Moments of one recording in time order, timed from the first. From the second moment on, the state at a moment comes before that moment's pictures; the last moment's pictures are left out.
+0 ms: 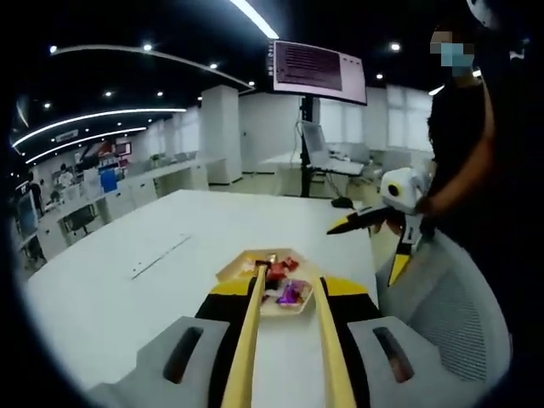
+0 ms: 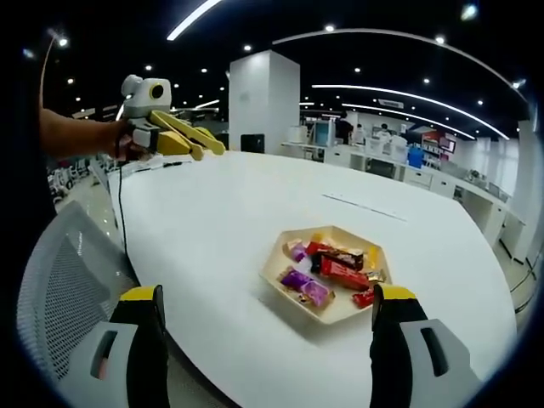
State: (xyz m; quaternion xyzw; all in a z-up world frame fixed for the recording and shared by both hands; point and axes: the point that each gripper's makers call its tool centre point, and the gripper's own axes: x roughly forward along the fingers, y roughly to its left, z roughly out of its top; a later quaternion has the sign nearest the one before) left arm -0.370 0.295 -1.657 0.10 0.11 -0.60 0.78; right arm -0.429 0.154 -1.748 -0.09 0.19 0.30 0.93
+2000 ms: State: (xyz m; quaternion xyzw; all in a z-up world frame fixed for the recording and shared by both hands) left arm -0.432 0.271 -1.609 0.02 0.06 -0.73 0.68; right arm -0.433 0.274 -1.621 -0.08 0.14 0.61 0.78
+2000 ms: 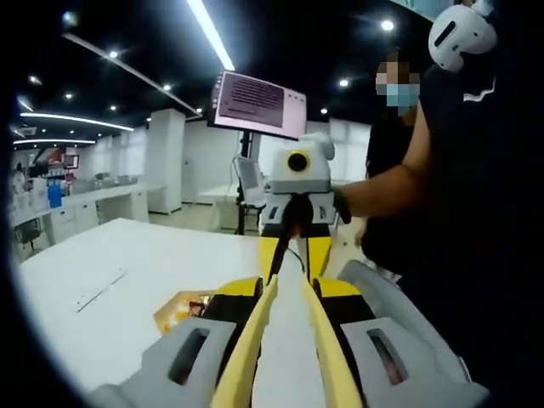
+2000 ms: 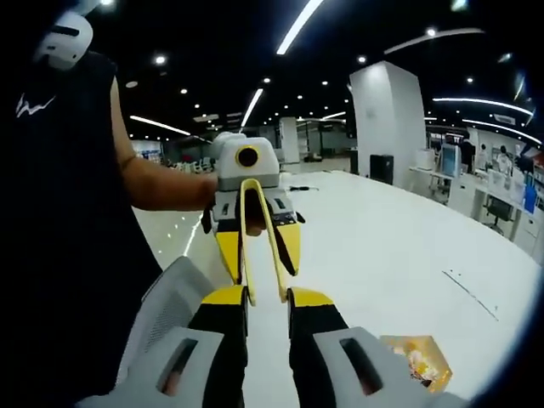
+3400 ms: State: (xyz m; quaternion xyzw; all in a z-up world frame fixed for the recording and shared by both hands) left arm -0.431 0.278 -1.758 0.07 0.24 -0.70 0.67; right arm -0.419 0.277 -1.646 -0.06 0.16 0.58 0.79
